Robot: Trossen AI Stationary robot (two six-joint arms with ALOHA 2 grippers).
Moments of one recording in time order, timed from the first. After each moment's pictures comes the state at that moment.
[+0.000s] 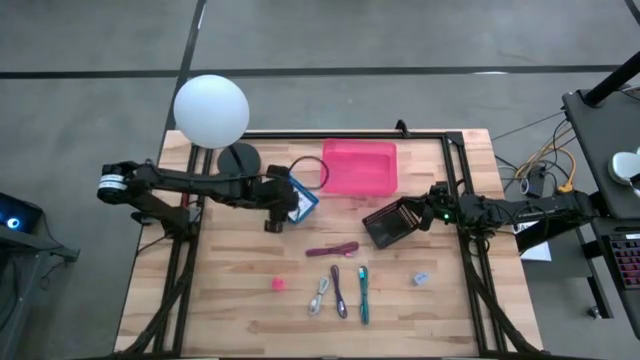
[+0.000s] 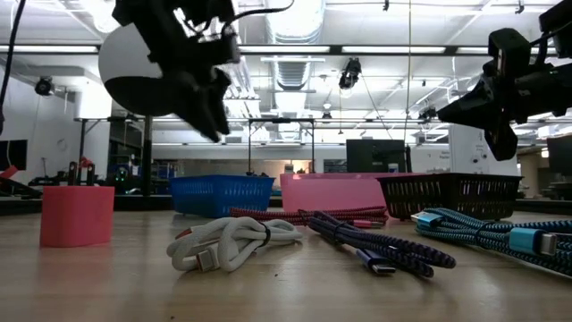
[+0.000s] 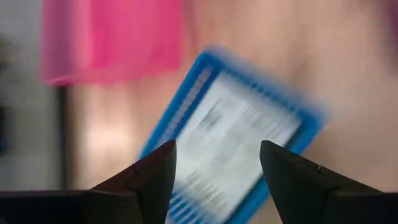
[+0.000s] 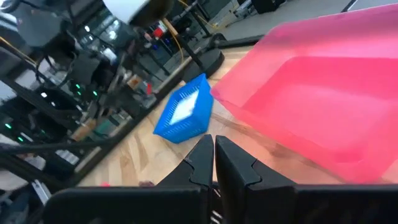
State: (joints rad) left arm 0.06 1.39 0.99 -0.55 -0.25 0.30; right arm 0.08 0.25 0.01 0.08 0.45 0.78
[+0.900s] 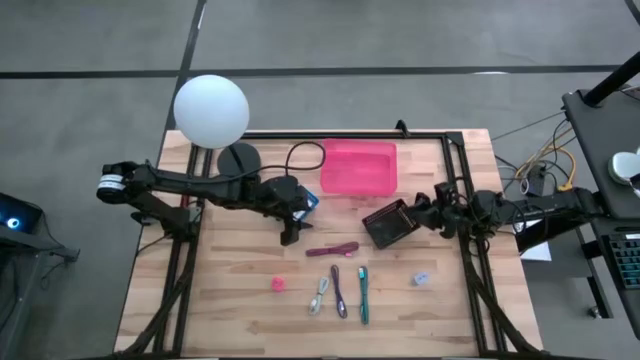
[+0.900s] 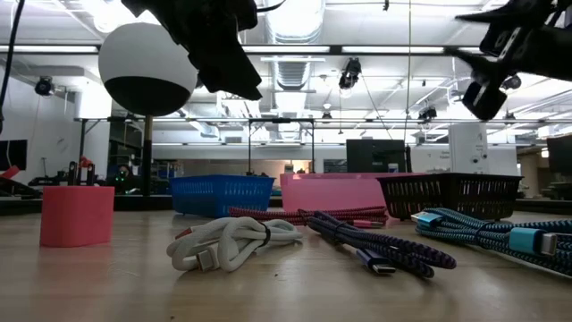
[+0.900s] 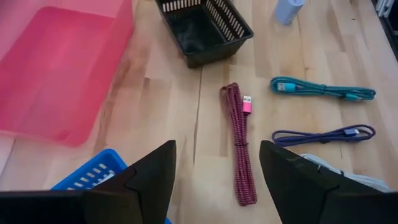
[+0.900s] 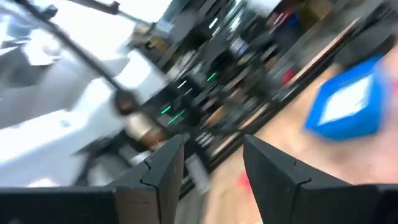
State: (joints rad) left arm 0.01 1.39 1.03 -0.35 0.01 -0.12; right arm 0.08 0.33 0.01 0.52 0.01 0.89
